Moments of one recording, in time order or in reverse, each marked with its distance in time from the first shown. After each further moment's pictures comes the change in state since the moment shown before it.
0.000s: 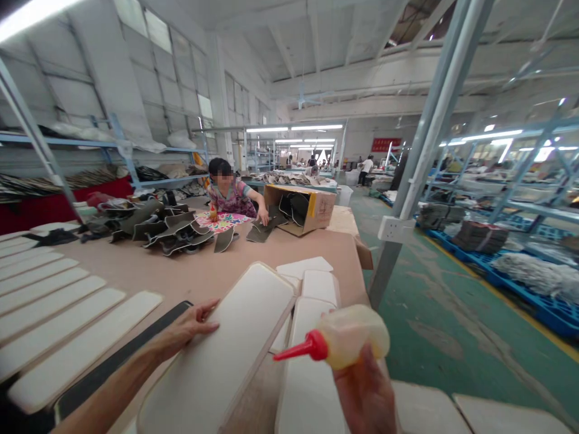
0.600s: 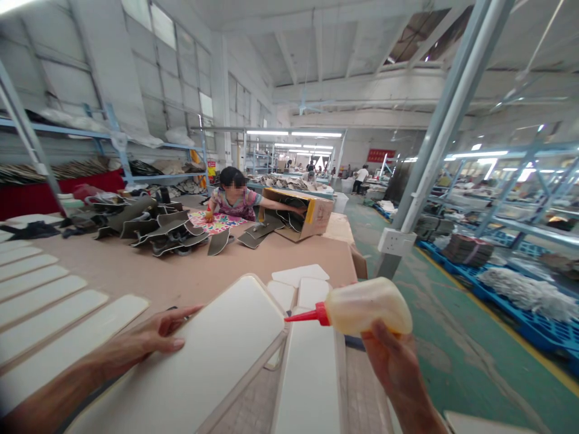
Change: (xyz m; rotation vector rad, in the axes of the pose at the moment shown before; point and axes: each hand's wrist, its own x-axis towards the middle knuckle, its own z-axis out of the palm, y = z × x) left_hand -0.032 0.044 -0.015 0.003 0.026 -0.076; right_hand 0.050 -0.048 0.049 -0.317 -0.180 -0.352
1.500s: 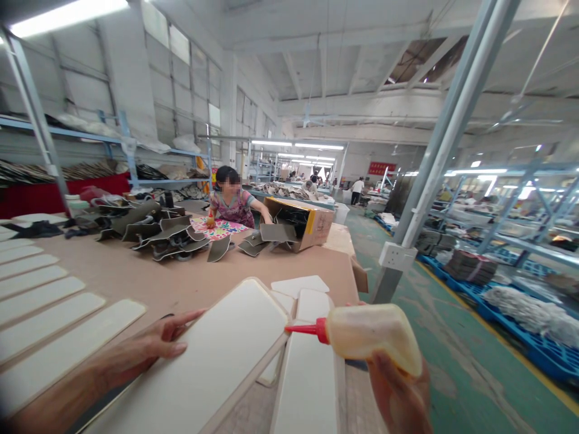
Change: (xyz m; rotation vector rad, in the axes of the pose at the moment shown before) left_hand 0.004 -0.001 -0.009 0.013 -0.293 -0.034; right_hand -0.023 0.000 -0.002 -0.053 0.051 -0.096
